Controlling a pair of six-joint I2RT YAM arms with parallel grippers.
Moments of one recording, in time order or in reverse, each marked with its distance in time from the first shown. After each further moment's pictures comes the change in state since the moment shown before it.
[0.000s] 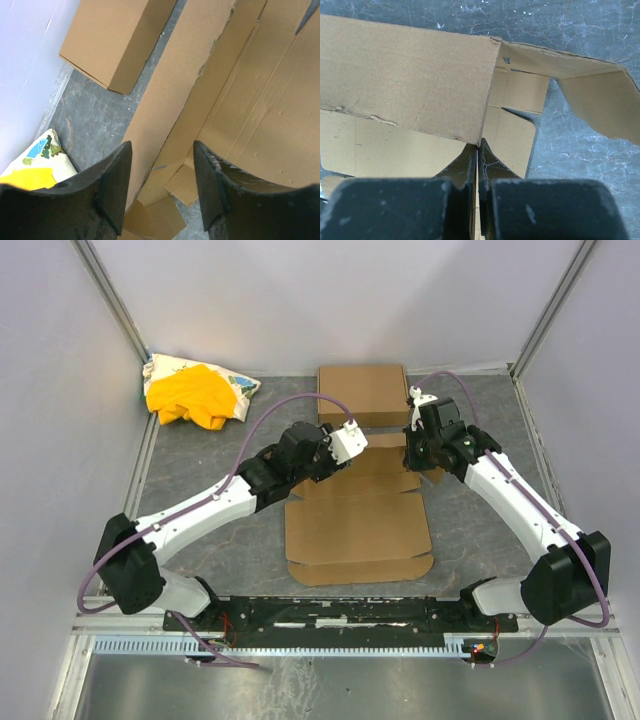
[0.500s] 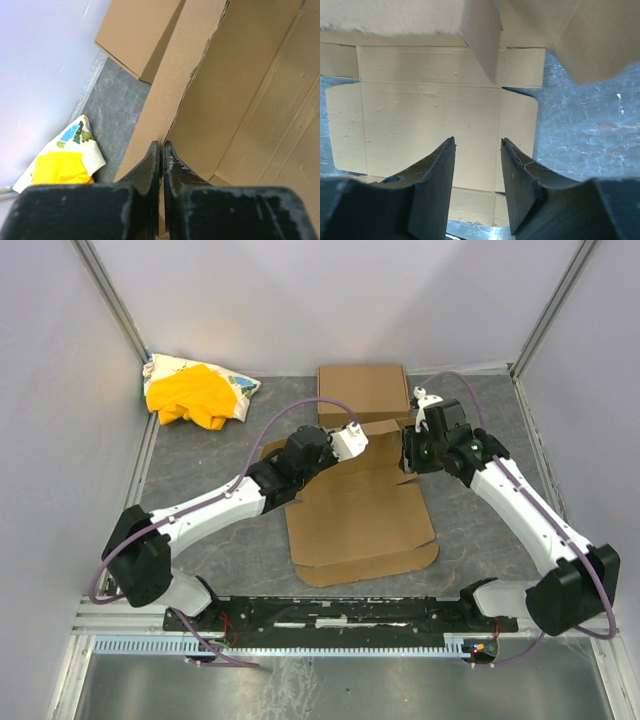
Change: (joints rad) left arm -0.002 0.074 -0.045 0.161 -0.155 0.068; right arm 0.000 -0.032 0.008 -0.036 -0.006 0.001
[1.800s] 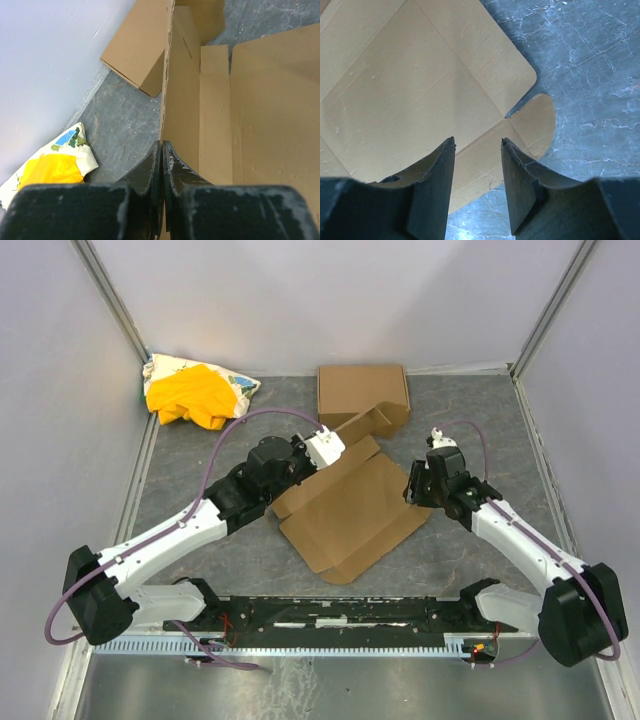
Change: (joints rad) left arm -0.005 -0.298 -0.118 -0.039 0.085 -0.071; right arm 0.000 -0.203 -0.481 0.322 0.092 0.224
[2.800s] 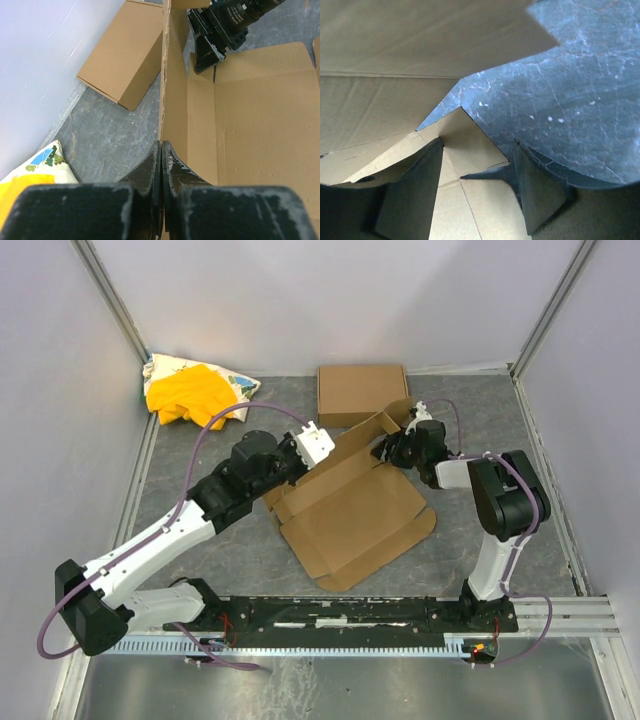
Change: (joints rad) left arm 0.041 -0.061 0.035 -0.084 0.207 -0.045; right arm -0.142 0.745 0.175 0.803 -0.339 0.055
